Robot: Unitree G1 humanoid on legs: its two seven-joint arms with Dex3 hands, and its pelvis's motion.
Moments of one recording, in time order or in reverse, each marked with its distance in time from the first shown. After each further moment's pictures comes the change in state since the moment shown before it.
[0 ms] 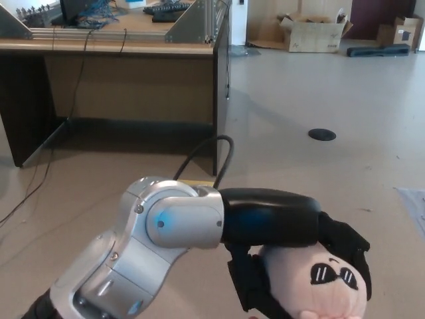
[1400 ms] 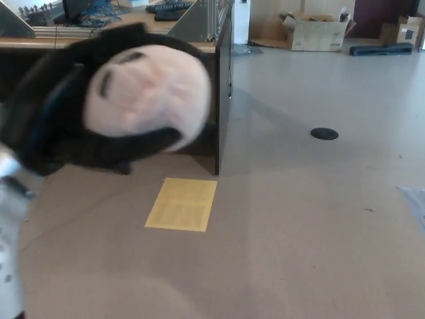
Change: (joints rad) left_arm 0.114 -0.157 0.921 -0.067 -0.491 0.296 0.225; right_arm -0.001 0.047 -0.068 0.017 0.013 -0.021 -0.020
